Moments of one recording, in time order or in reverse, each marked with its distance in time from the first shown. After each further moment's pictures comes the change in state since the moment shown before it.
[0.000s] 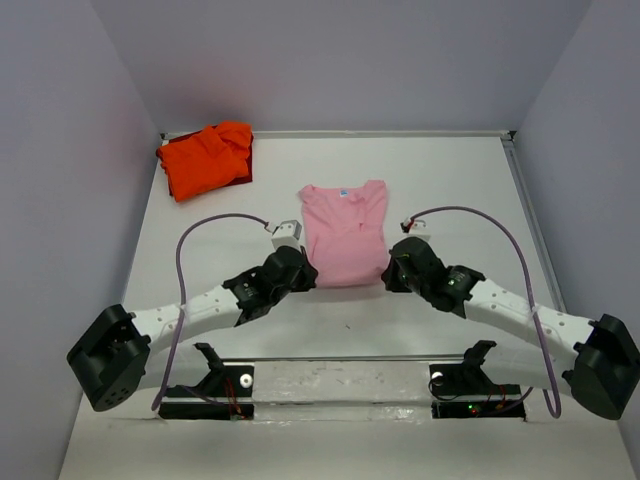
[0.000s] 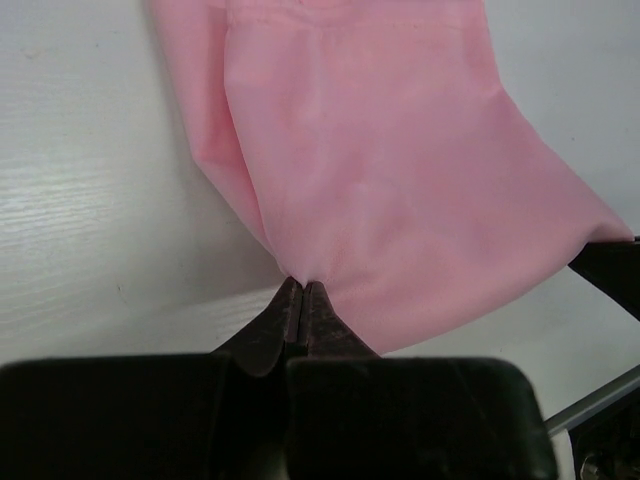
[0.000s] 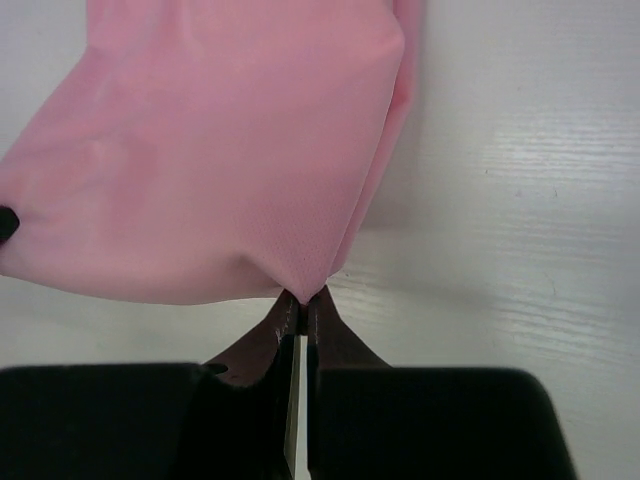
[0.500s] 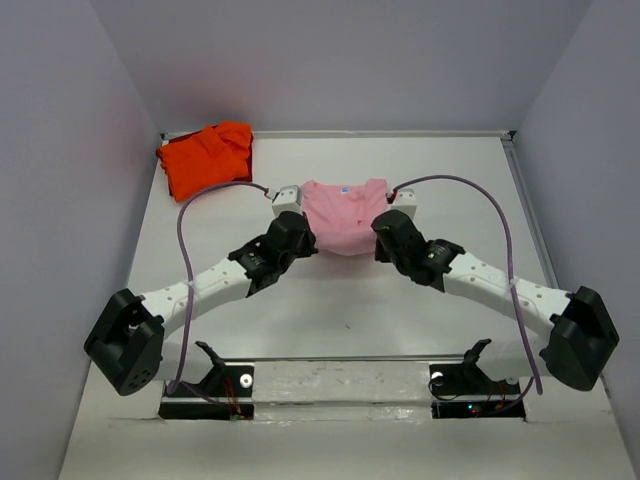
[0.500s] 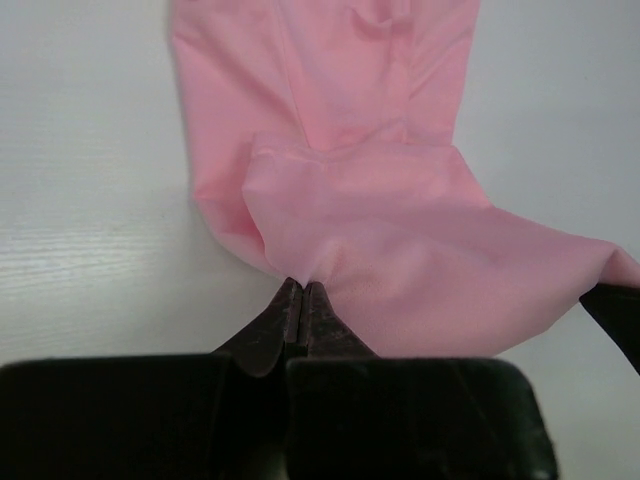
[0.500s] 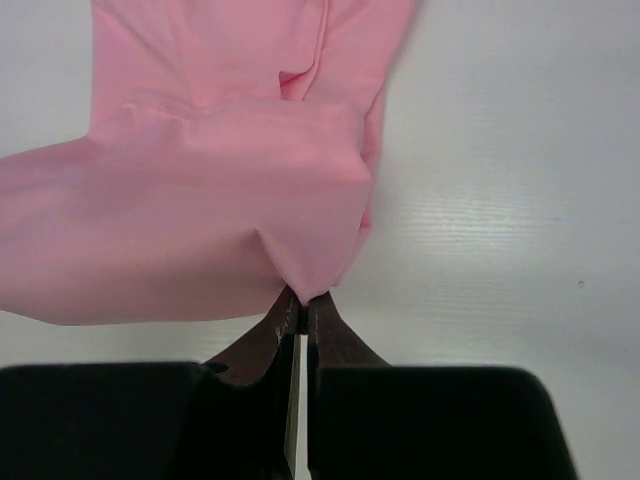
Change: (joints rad) left arm 0.102 0.124 0.242 -0.057 -0.062 0.114; right arm 0.000 0.193 0.261 -0.006 0.211 -0.142
